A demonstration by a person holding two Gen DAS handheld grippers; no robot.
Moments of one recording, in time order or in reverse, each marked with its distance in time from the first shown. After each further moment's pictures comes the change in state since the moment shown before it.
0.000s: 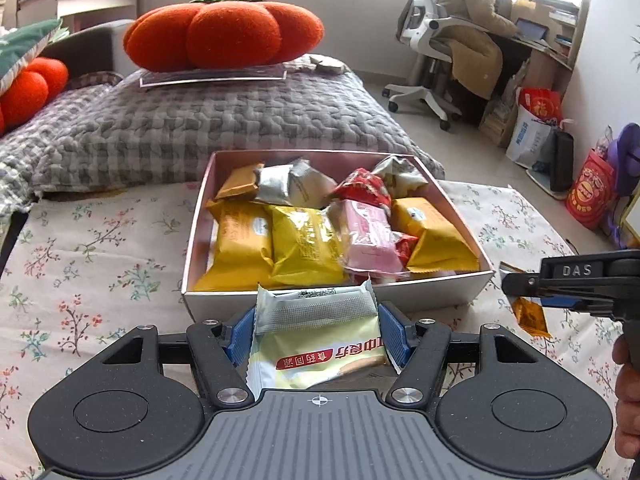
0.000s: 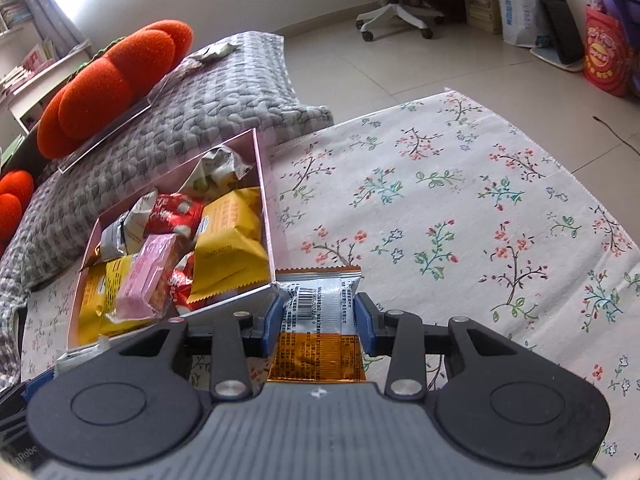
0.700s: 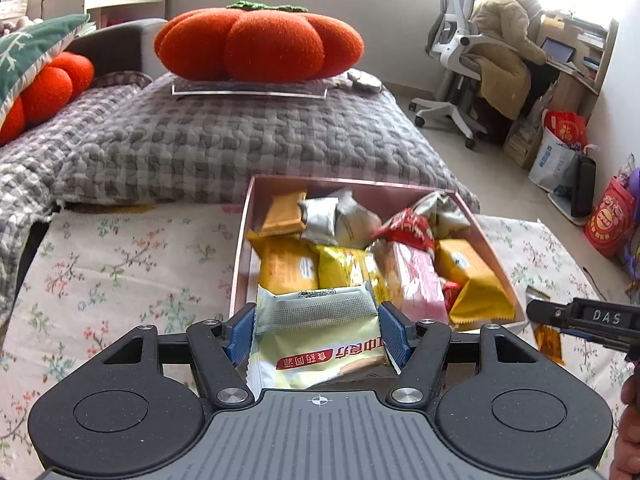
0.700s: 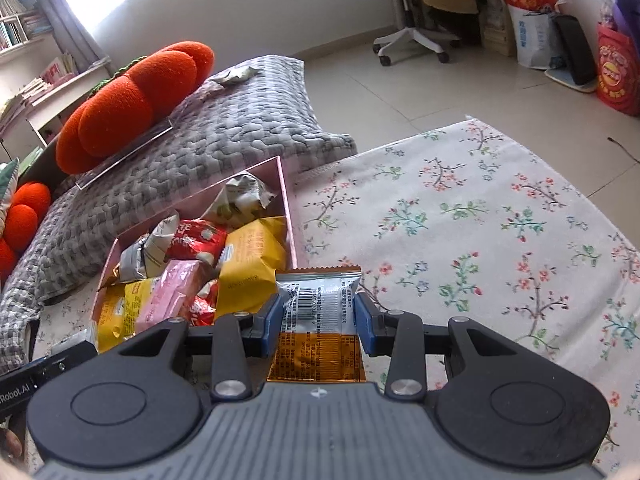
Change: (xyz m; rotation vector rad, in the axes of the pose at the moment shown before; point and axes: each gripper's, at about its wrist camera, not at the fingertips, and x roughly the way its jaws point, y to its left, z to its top) left arm 0.006 0.027 0.031 -0.056 -0.031 0.041; right arm 0.002 0.007 0.007 -0.020 -0.076 0.063
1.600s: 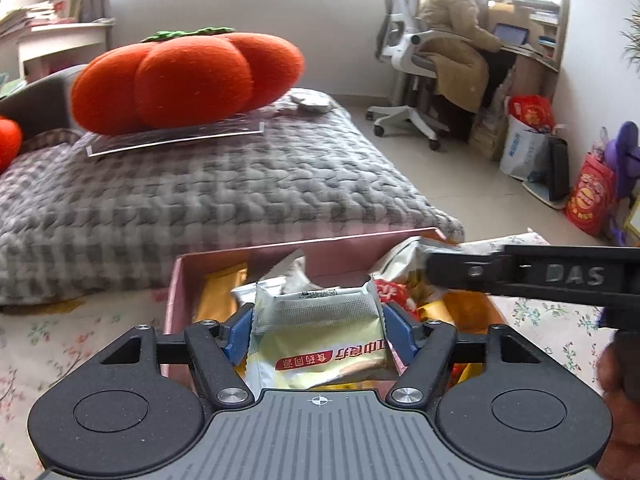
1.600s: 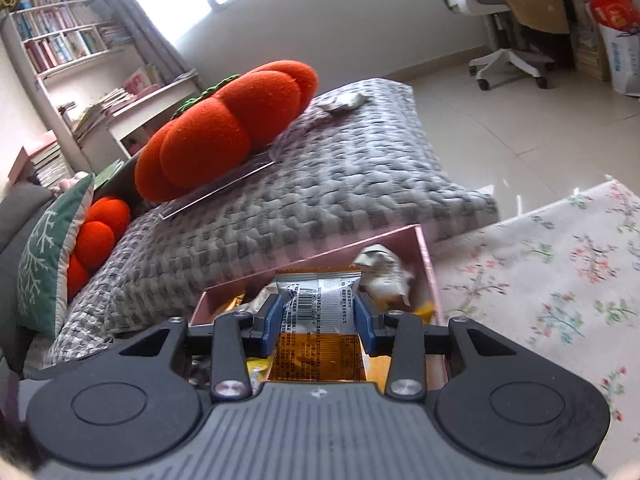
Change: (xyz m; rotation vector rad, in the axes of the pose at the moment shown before) left arm 0.068 -0.029 0.046 0.162 -0.055 -0.086; right arm 0.044 0.052 0.049 -0.081 -0.058 0.279
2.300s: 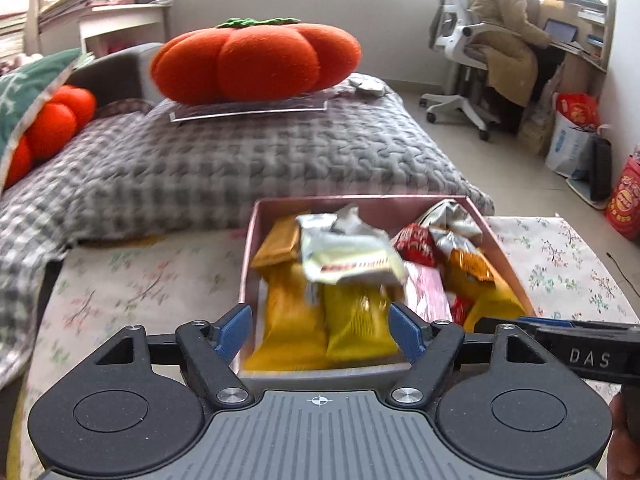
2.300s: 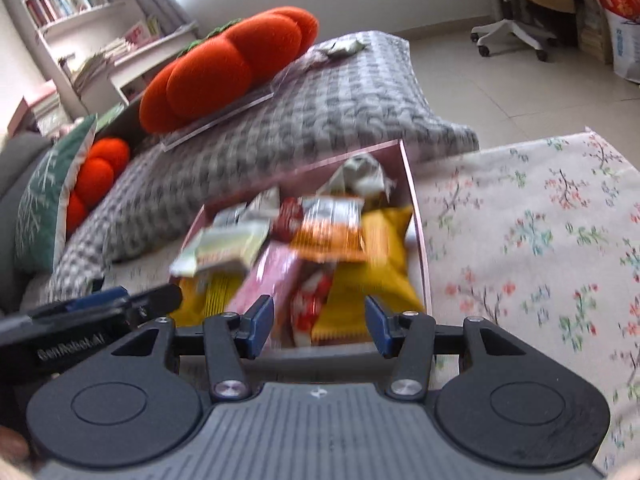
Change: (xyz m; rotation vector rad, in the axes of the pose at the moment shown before) left arm -0.074 0.000 -0.033 -0.090 0.067 0.178; right arm -0.033 -0.001 -0.044 -0.044 0.153 -0.036
